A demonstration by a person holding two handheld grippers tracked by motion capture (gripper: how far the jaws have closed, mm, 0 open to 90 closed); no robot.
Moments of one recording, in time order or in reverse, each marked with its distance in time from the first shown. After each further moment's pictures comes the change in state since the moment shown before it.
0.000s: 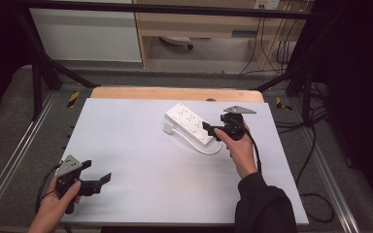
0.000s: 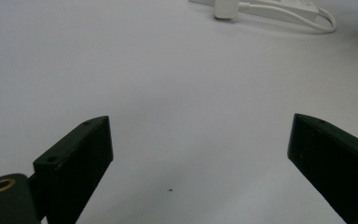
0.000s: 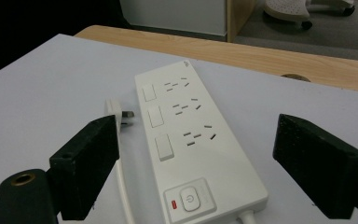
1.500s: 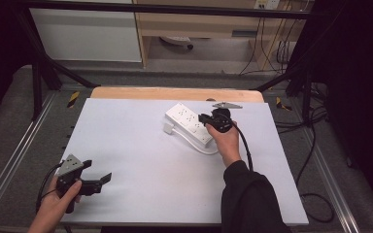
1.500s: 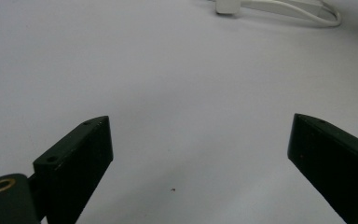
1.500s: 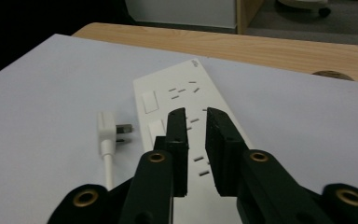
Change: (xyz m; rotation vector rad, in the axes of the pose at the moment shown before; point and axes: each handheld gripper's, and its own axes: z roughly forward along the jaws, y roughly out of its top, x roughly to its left) left arm 0.001 0.001 0.002 0.011 0.008 0.011; right arm 0.000 0.001 0.053 0.022 0.042 0.038
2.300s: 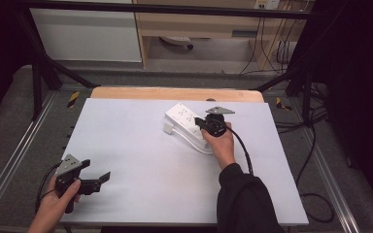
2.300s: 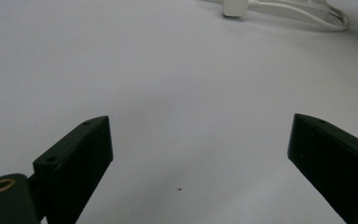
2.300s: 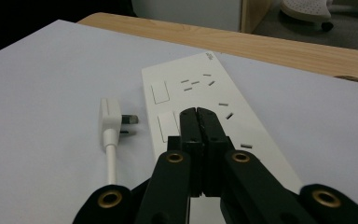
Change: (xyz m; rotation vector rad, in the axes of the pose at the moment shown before) left arm 0.002 -0.001 -0.001 -0.004 0.015 -0.017; right arm 0.012 -0.016 0.014 -0.016 -0.006 -0.083
